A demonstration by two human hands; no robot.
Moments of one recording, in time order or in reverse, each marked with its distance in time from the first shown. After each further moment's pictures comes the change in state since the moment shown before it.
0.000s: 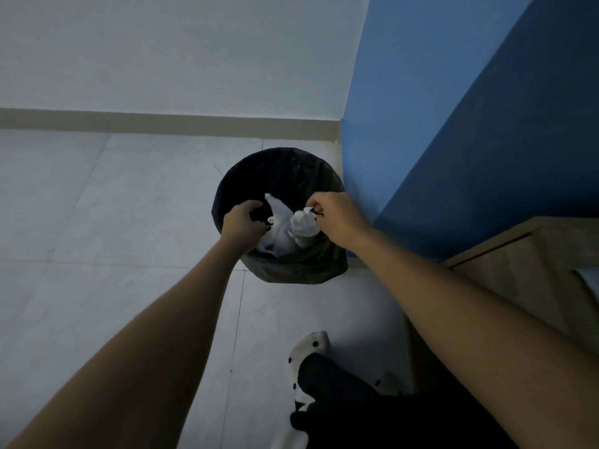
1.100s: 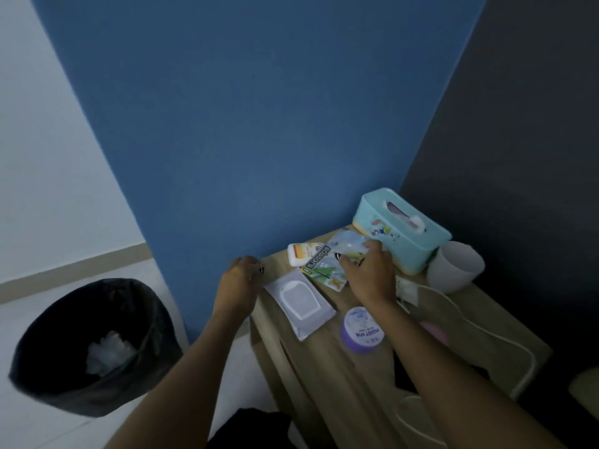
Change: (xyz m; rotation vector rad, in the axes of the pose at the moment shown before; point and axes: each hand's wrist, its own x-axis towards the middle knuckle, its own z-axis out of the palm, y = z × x) left_hand -0.184 0.292 0.136 -0.002 -0.103 0.710; right_hand -0.341 0.160 -0.239 0.230 0.911 0.754
